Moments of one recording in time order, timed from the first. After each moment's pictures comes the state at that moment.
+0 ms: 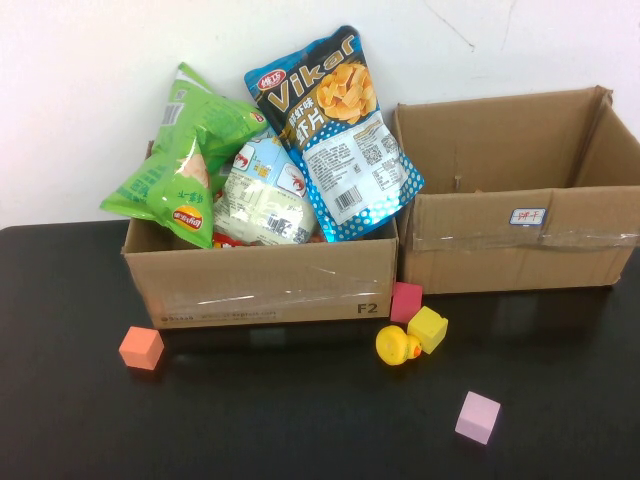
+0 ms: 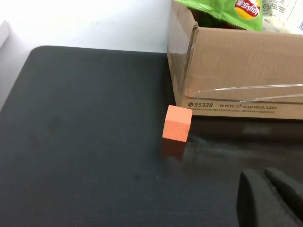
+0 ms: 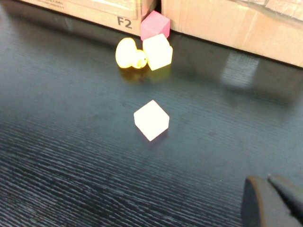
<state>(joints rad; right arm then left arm) 0.40 0.63 -0.52 0.00 0.68 -0.02 -0.06 -0.01 0.02 0.01 0.37 -0.18</state>
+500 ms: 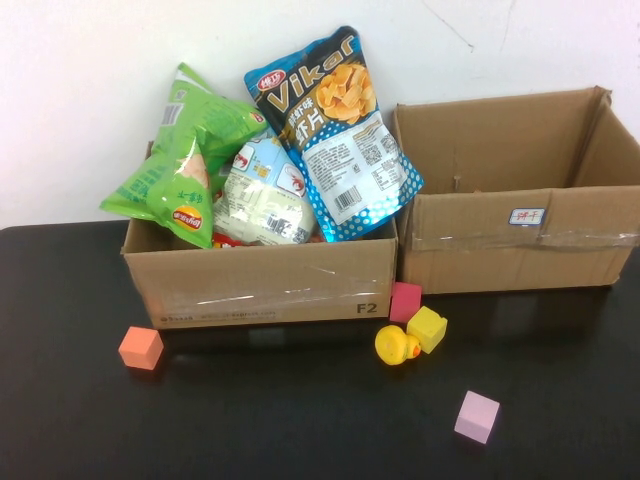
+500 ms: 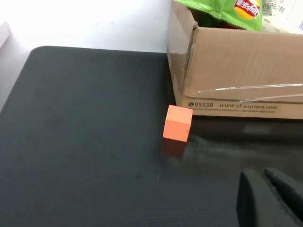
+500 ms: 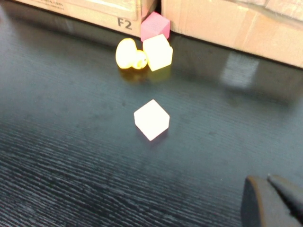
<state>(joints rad) 0.40 0.60 -0.49 0.00 0.66 -0.02 -0.06 -0.01 0.02 0.01 0.37 -0.18</state>
